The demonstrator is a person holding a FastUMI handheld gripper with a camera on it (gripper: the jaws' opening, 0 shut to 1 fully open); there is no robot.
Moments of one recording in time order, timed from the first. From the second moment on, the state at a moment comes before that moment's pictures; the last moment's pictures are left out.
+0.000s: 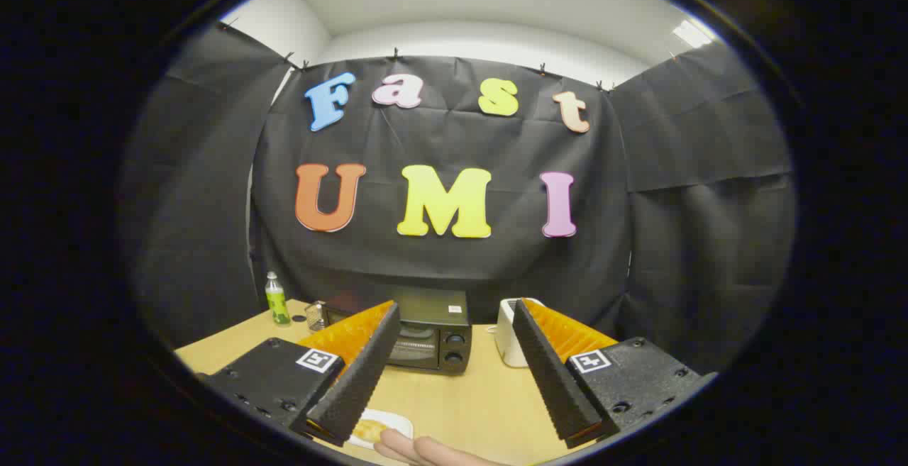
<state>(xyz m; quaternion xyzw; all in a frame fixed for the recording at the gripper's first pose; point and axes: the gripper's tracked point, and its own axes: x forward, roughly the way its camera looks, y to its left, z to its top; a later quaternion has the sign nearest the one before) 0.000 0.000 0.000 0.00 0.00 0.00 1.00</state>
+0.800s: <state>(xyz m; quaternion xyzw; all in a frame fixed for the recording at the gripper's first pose) -0.058 0.036 0.013 0.04 0.03 0.01 1.00</state>
